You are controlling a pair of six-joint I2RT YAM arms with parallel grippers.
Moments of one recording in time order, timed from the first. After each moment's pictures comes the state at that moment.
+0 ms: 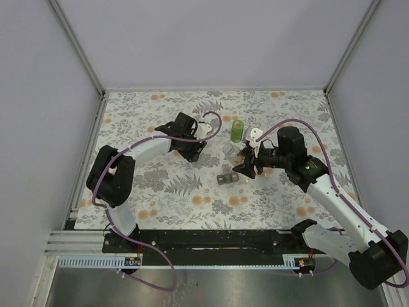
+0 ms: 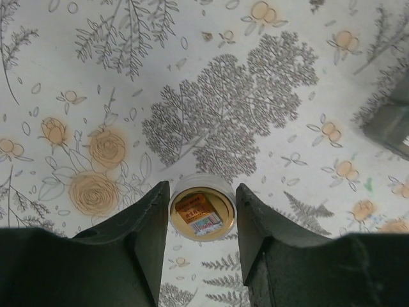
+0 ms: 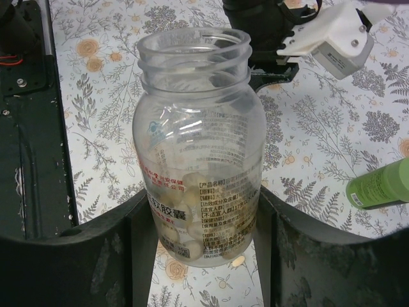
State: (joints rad) left arm -0.52 1.75 1.21 -0.48 0.22 0.27; right arm 0.47 1.00 0.86 -0.31 -0.72 -0.37
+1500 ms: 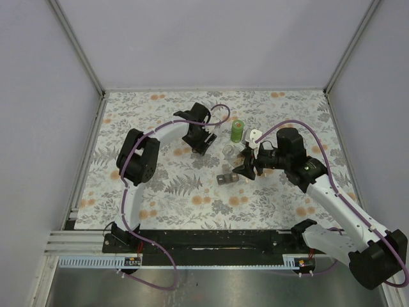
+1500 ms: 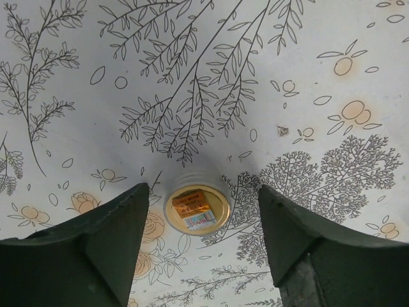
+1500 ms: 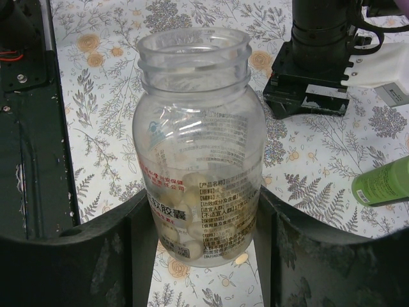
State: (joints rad) left arm -0.52 2.17 1.67 -0.69 0.10 0.20; right arm 0.47 1.00 0.85 -0.31 -0.72 -0.38
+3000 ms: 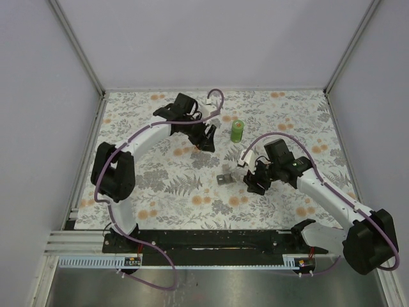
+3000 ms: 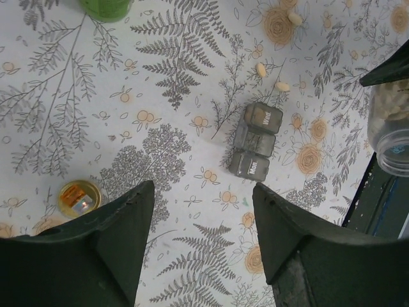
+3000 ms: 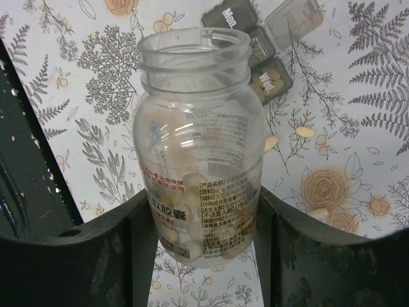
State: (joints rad) left arm -0.49 1.81 1.49 -0.62 0.64 0.21; right arm 0.47 1.13 0.77 -0.63 -0.50 -0.61
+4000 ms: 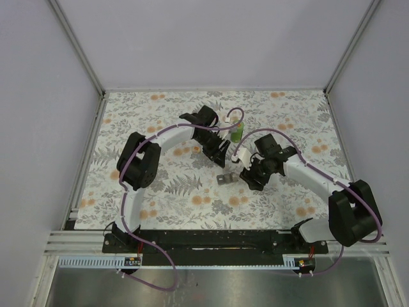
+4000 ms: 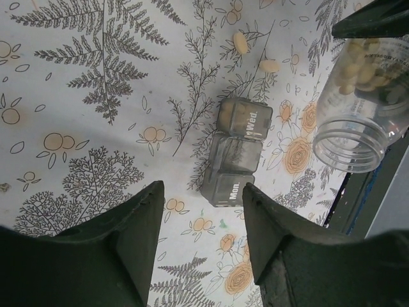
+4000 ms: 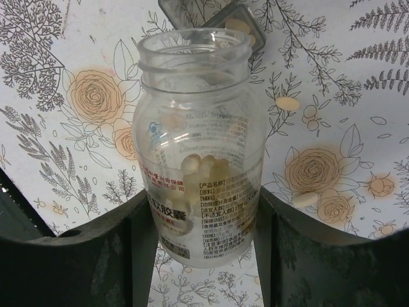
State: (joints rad) left arm -0.61 2.12 1.66 -0.74 0.69 0.21; right arm 0.47 1.37 0.84 -0.66 -0.34 -0.62
